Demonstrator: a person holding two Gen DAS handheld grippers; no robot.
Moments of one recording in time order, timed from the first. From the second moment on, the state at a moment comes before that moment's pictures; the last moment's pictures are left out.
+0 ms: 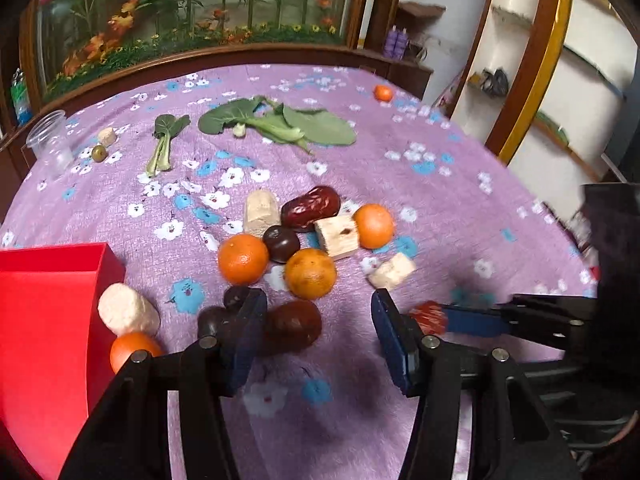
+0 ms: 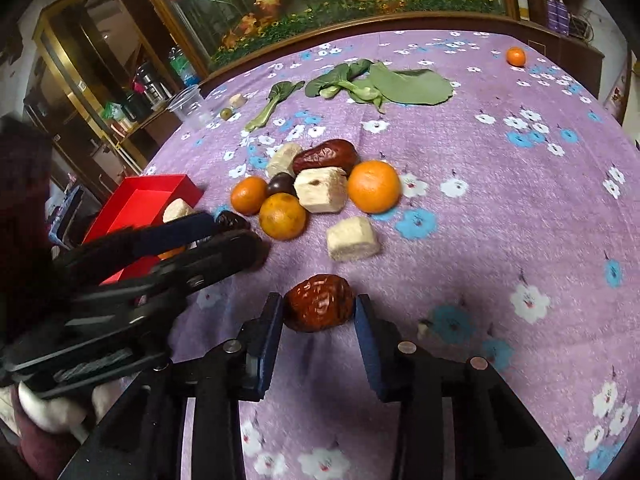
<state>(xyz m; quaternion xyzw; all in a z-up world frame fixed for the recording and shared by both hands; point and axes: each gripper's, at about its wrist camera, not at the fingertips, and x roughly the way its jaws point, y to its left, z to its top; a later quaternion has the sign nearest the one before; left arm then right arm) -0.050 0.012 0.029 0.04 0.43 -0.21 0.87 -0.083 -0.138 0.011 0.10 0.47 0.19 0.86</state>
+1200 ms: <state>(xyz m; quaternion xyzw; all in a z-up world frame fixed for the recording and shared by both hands) -0.109 0.120 0.056 -0.11 0.41 -0.15 0.89 -0.109 -0.101 0.045 0.08 0.41 0.25 0.87</state>
